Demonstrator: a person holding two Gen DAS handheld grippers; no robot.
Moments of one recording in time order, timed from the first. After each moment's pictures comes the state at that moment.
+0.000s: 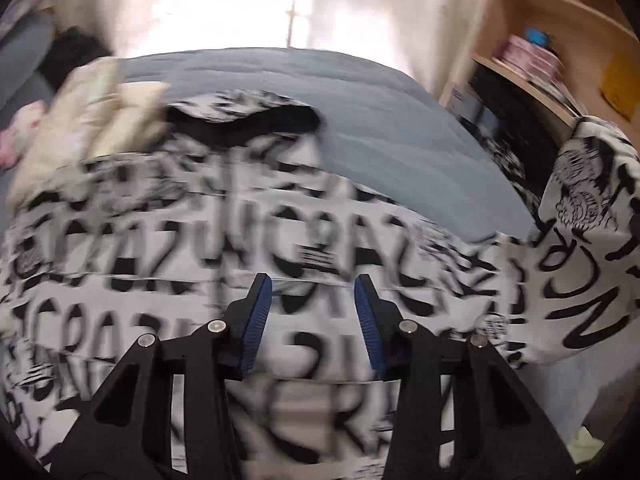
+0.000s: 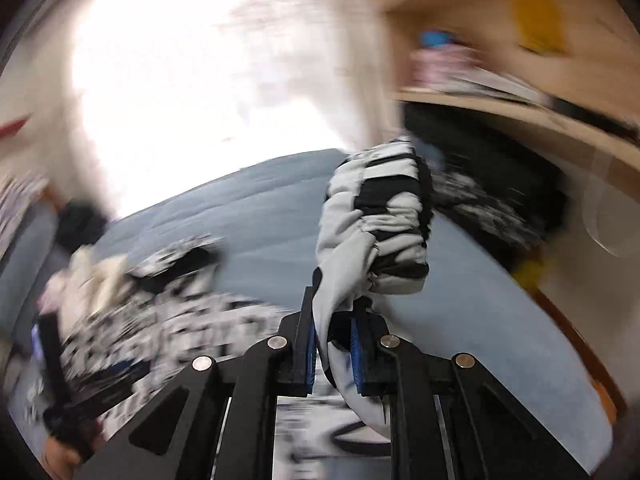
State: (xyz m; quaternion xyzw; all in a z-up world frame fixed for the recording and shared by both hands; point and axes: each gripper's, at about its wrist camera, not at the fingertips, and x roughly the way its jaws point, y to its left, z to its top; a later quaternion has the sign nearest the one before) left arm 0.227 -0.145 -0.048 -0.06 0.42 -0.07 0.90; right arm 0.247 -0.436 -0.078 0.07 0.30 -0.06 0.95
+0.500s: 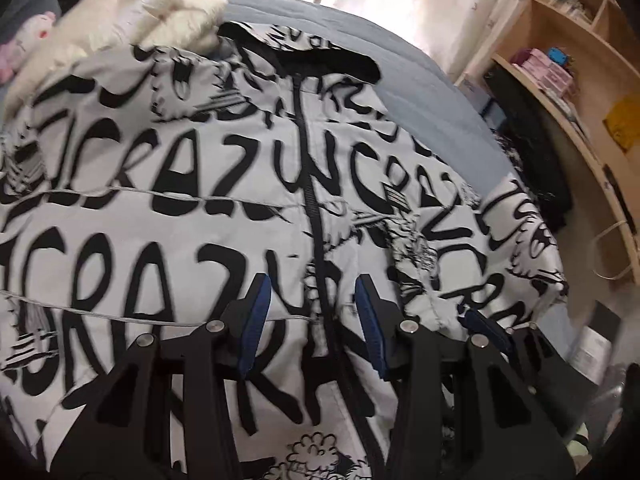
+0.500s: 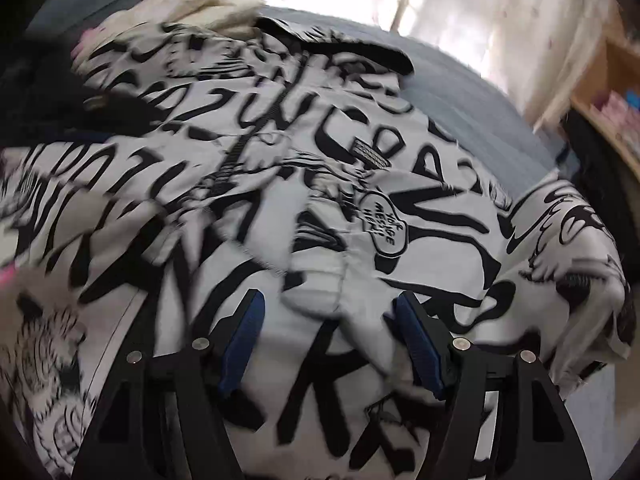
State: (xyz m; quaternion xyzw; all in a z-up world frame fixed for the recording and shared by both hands) left arm 0.208 -0.029 -0.117 -0.13 0.48 -0.12 0.86; right arm 0.258 -0.163 -0.244 -0.19 0.45 0.04 0.87
